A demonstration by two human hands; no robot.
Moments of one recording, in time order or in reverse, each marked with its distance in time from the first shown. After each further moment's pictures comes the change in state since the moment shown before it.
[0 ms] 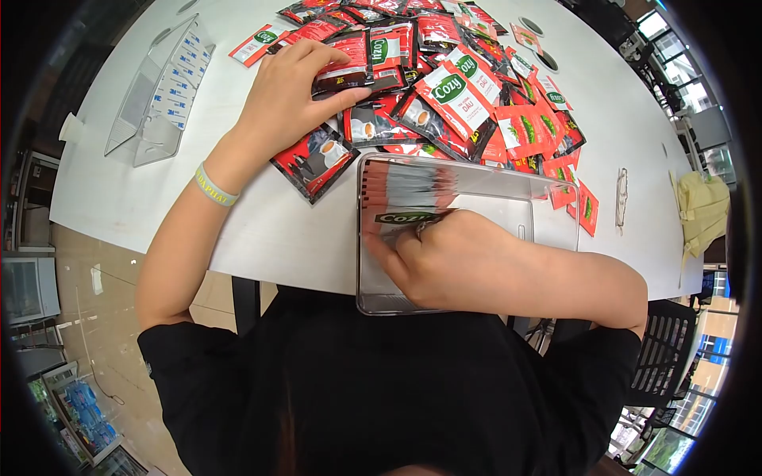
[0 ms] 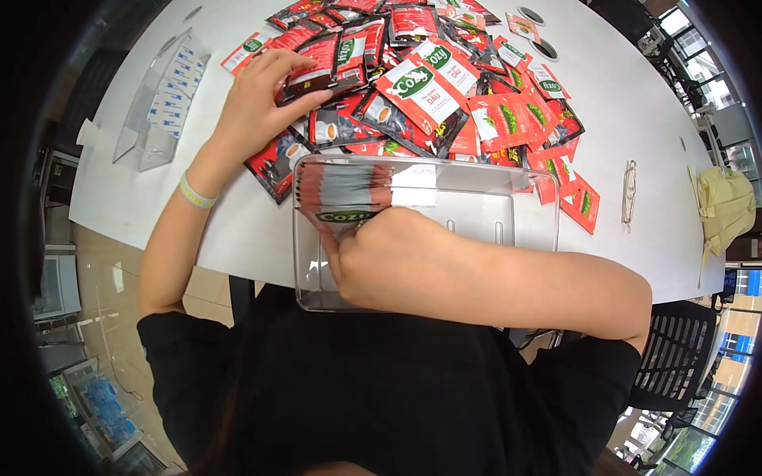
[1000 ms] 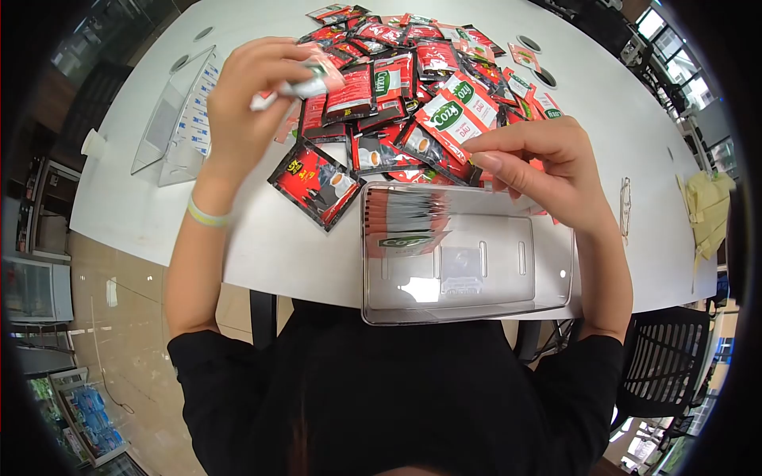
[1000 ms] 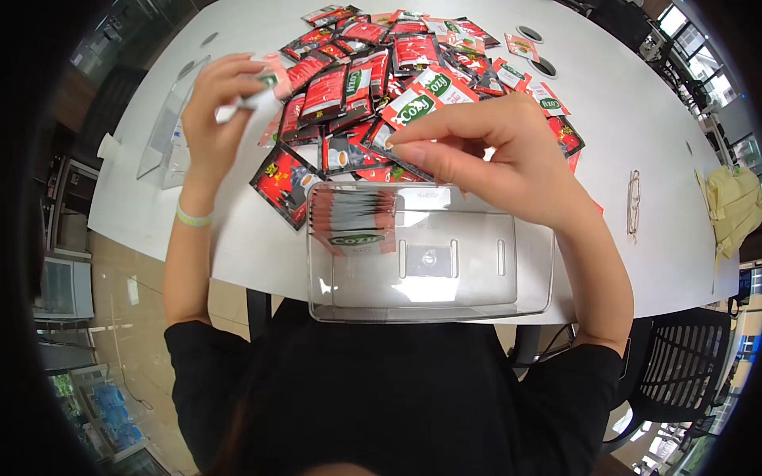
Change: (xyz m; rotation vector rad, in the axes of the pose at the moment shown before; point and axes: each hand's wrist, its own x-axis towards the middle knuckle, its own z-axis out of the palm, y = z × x) left_hand 0.011 -0.004 -0.057 -0.138 0.297 0.227; right_hand -0.047 0.070 -0.026 0.958 0.655 0.550
